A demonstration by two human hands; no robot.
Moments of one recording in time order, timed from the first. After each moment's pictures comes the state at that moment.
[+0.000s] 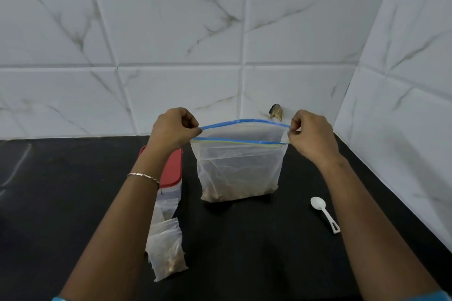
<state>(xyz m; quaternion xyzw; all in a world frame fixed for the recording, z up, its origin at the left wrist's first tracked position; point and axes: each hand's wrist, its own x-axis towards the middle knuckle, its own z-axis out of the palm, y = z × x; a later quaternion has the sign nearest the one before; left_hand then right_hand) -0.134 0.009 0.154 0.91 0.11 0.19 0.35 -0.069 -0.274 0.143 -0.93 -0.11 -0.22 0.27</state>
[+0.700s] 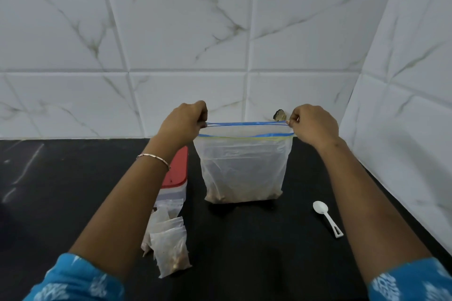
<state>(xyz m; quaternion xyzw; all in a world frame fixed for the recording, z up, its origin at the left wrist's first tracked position) -0.118 0.018 0.165 0.97 0.00 0.20 0.17 -0.056 -0.267 0.176 -0.96 -0.11 -0.19 0.15</state>
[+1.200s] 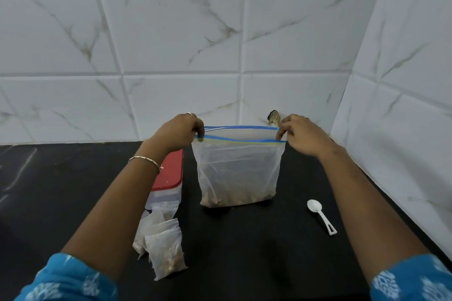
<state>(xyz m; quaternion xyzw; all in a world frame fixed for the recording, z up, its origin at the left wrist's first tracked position) -0.109 0.023 0.158 0.99 -0.05 0.11 0.09 -0.048 -0.287 0.153 -0.96 -0.24 -0.08 0.14</state>
